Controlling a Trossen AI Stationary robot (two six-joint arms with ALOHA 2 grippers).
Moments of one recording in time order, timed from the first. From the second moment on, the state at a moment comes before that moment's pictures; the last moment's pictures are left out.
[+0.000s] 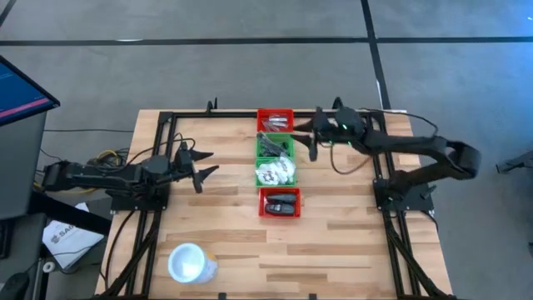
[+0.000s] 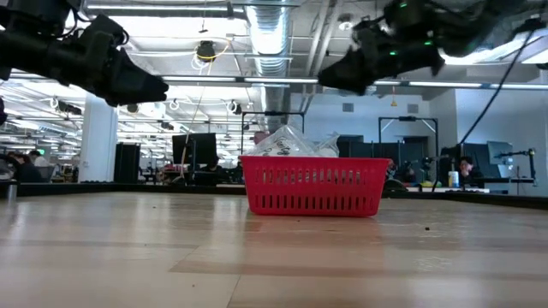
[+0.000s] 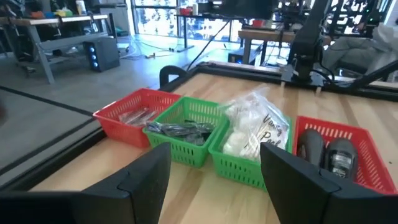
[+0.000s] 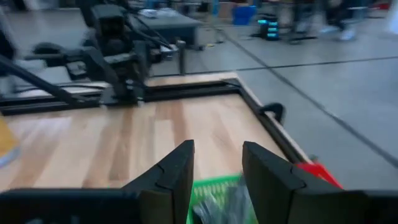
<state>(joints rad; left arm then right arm) 0.06 0.44 0.12 0.19 -0.39 -0.06 -0.48 1.30 0.70 0.41 -0.31 -0.05</state>
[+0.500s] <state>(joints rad) 0.05 0.24 0.12 -0.07 -0.32 -0.09 -0.32 0.96 0.21 0.78 -0.08 0.05</state>
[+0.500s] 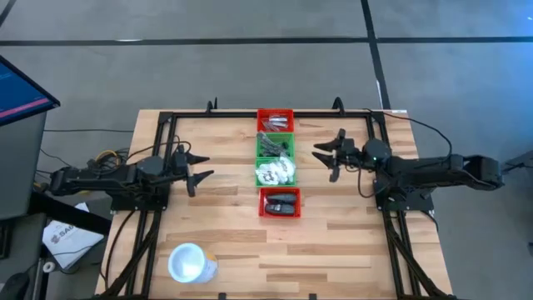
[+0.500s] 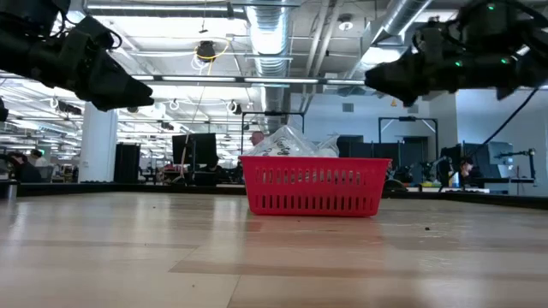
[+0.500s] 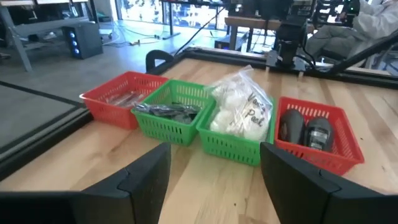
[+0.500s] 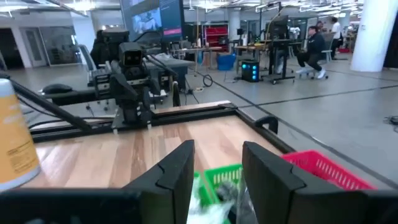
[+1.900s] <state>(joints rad) 0.05 0.00 0.10 -0.29 -0.30 -0.13 0.14 0.00 0.01 0.22 0.46 -0.19</state>
